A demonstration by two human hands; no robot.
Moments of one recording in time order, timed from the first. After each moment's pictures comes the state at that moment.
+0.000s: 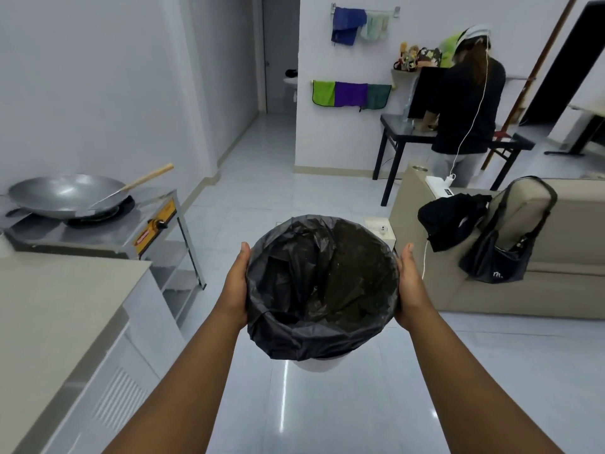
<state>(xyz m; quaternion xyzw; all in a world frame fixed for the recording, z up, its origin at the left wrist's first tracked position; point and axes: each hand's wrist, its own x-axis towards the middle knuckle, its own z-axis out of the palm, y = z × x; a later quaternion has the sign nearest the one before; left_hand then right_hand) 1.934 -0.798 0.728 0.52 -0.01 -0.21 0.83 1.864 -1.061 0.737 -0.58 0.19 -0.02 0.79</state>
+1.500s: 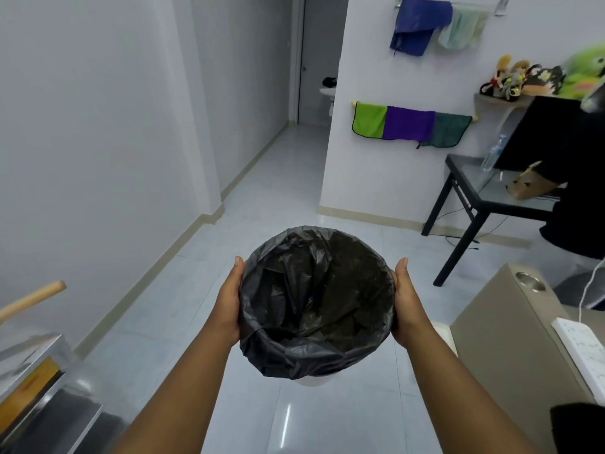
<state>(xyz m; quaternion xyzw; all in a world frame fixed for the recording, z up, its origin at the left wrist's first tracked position) 2.764 -1.008 0.713 0.51 0.07 -0.16 0.84 2.736 -1.278 0.724 -0.62 0.19 0.06 0.76</state>
